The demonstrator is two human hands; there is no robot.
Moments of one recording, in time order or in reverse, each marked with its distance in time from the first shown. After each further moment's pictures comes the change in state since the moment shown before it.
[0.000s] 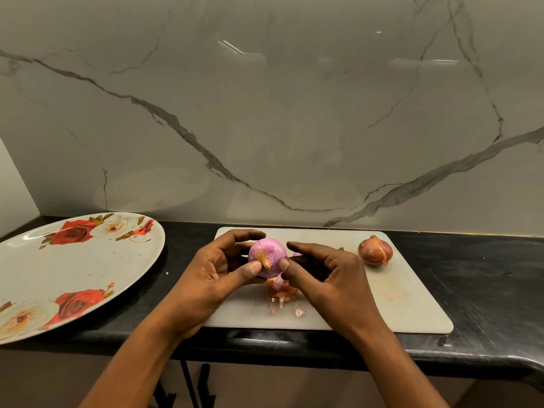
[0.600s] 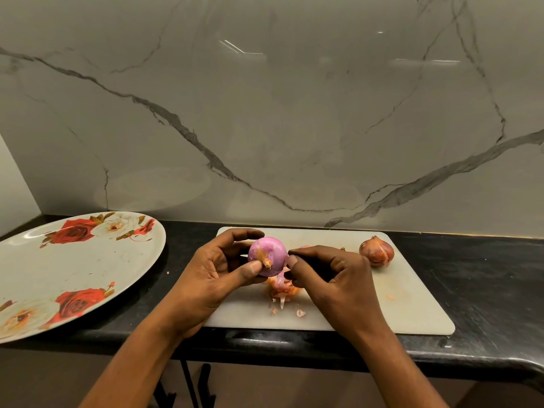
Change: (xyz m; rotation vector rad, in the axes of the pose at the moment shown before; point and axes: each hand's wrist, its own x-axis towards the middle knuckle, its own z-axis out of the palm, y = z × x) left_hand 0.000 -0.002 -0.002 -0.036 0.012 0.001; right_hand 0.000 0.000 -0.001 0.024 0.024 -0.085
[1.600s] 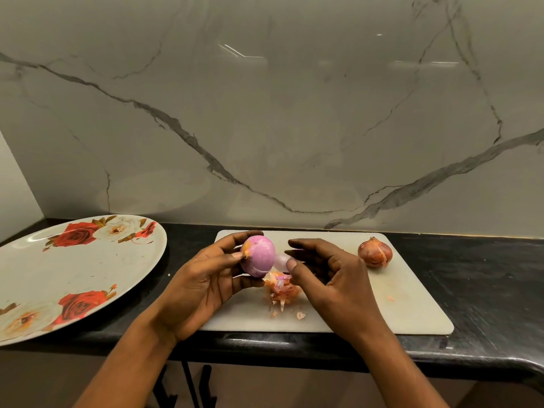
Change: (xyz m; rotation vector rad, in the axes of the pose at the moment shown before) left_hand 0.003 0.005 -0.004 -0.422 -0.029 -0.166; right_hand -0.001 0.003 0.000 0.026 -0.018 0.055
